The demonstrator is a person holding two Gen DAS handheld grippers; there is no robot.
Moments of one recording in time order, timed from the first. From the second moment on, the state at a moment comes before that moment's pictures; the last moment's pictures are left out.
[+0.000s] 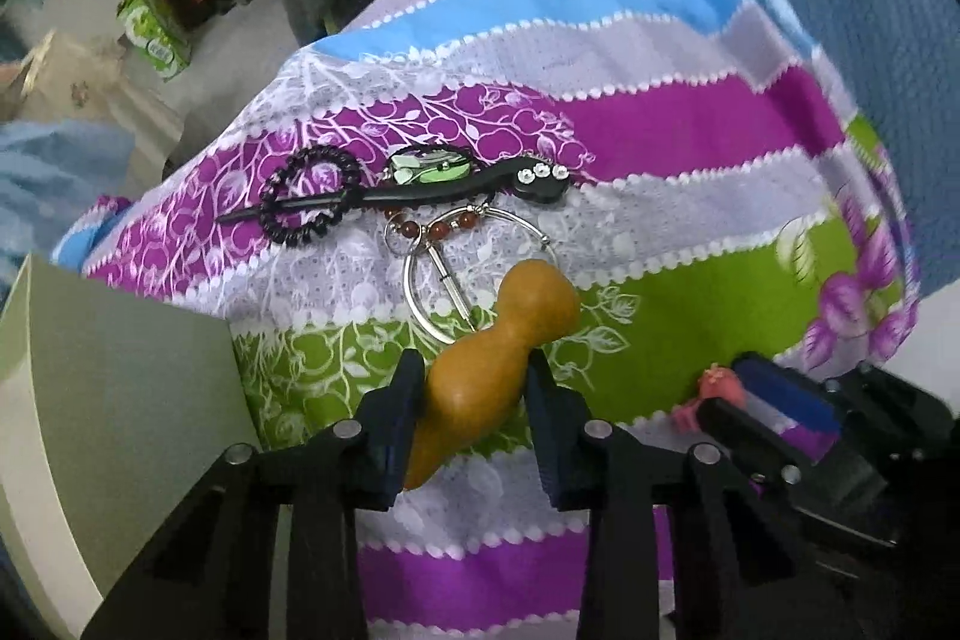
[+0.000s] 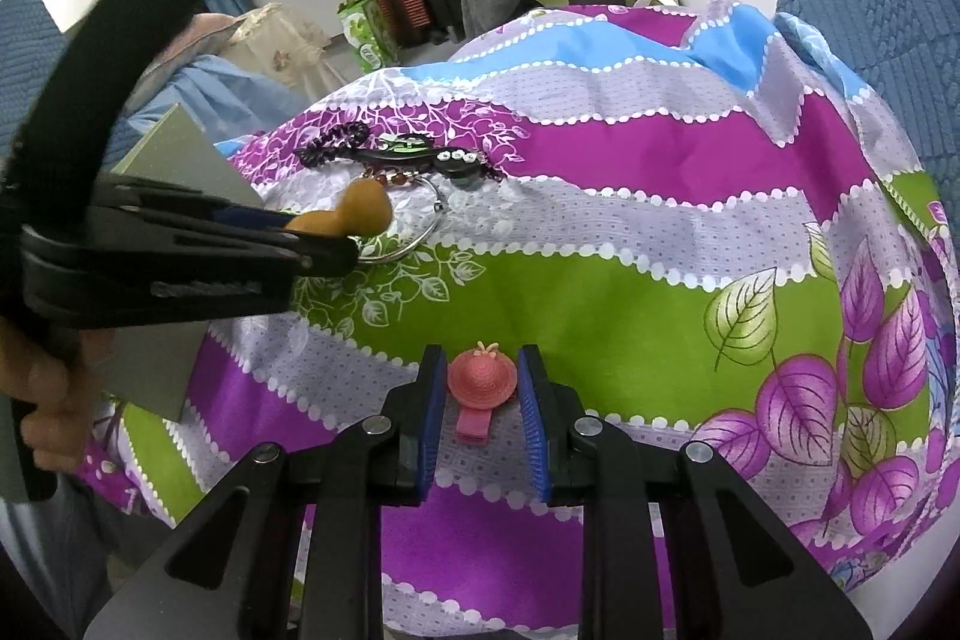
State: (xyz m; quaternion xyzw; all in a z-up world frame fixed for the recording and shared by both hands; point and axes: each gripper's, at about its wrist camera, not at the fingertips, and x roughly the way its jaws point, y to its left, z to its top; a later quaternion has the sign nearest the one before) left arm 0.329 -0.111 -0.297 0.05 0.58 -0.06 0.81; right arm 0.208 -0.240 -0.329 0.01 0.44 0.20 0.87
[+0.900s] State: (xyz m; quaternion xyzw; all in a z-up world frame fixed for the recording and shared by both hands) left arm 0.222 -0.072 -0.269 -0.13 0.55 -0.06 0.82; right arm 0.176 -0.230 -0.302 0.00 0.44 0.18 0.88
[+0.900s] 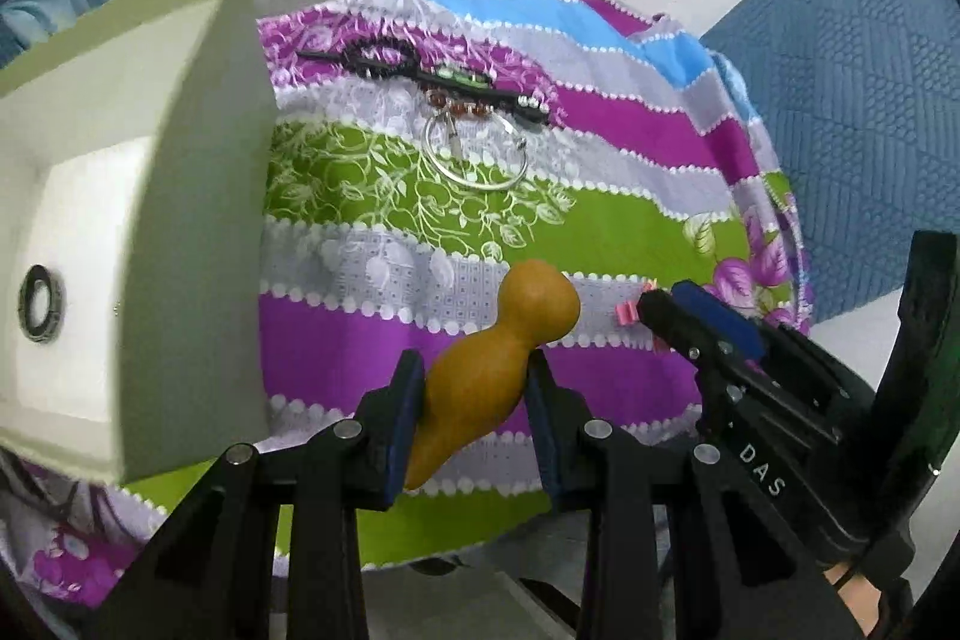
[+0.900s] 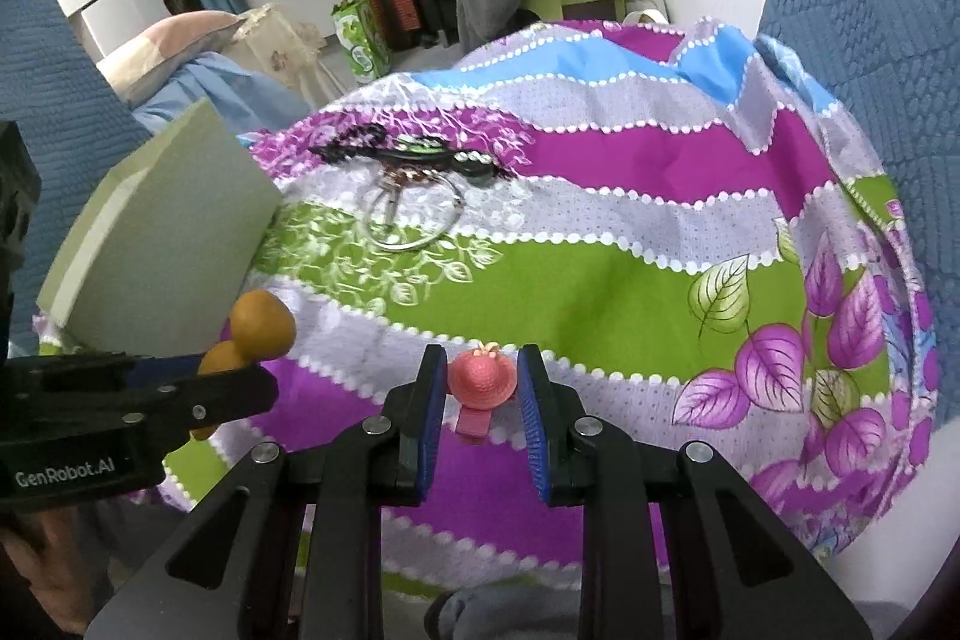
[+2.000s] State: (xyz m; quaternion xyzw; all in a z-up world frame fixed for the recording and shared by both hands) left arm 0.187 0.061 -0.089 -0.16 0.43 -0.04 0.89; right arm 0.153 -0.136 -0.111 0.00 0.31 0.22 0.92
